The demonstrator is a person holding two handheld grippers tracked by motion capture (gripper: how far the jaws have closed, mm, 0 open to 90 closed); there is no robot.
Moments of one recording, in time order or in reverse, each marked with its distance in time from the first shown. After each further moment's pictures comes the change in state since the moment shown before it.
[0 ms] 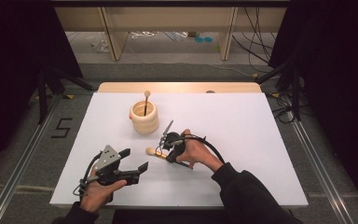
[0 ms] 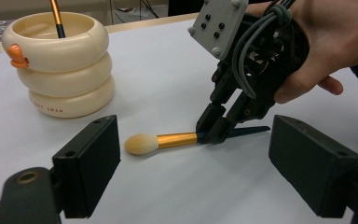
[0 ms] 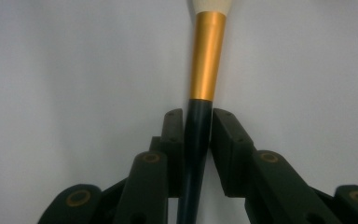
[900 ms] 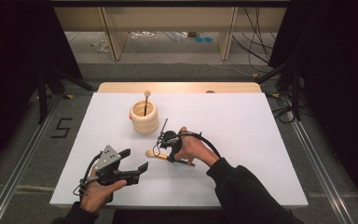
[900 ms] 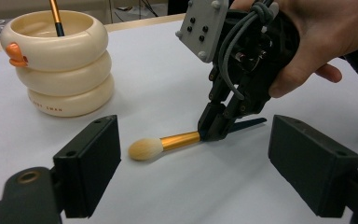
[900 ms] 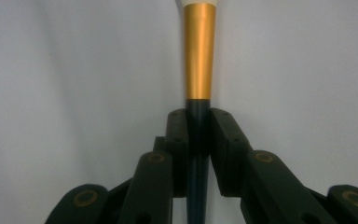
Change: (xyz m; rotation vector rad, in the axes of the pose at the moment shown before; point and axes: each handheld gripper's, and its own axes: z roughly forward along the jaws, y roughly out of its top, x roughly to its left) left arm 0.000 0.000 0.000 0.005 0.003 -0.002; right arm -0.003 0.012 0.000 0.112 0.011 -0.002
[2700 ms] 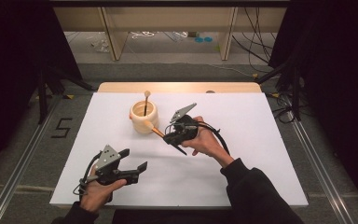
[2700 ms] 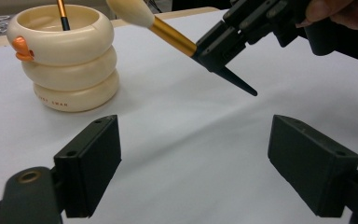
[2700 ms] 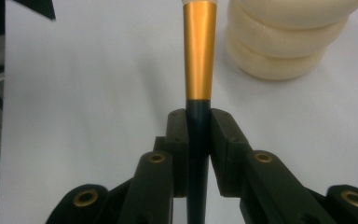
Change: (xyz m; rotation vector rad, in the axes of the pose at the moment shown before) left arm 0.002 -0.001 0.002 0.019 0.007 0.014; right arm -0.017 -0.029 -0.055 -0.552 0.009 0.093
